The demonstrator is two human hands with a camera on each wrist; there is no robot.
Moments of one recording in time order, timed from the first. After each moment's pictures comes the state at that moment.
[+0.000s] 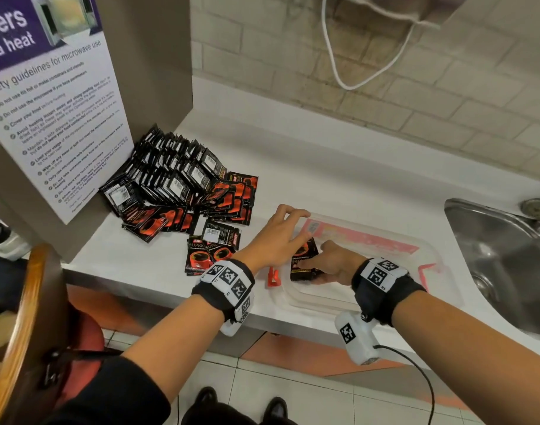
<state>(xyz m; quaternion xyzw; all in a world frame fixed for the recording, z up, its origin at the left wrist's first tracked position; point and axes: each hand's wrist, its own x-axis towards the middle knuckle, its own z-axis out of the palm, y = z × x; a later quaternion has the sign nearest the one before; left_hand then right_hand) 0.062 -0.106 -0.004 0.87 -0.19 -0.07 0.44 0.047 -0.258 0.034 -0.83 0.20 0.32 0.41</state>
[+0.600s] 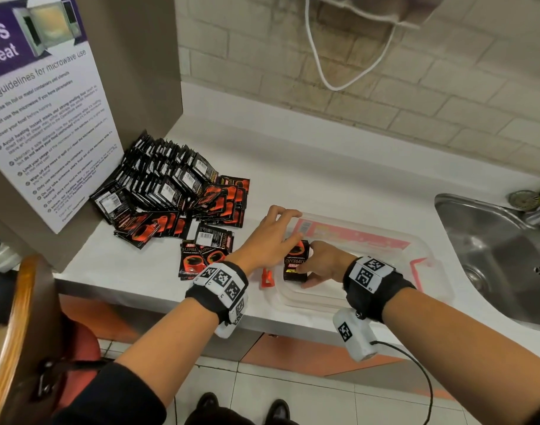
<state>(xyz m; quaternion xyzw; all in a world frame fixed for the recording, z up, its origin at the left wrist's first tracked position) 0.060 -0.106 0.000 0.88 -0.19 -0.07 0.43 0.046 -0.256 0.039 -0.86 0.14 0.35 0.34</state>
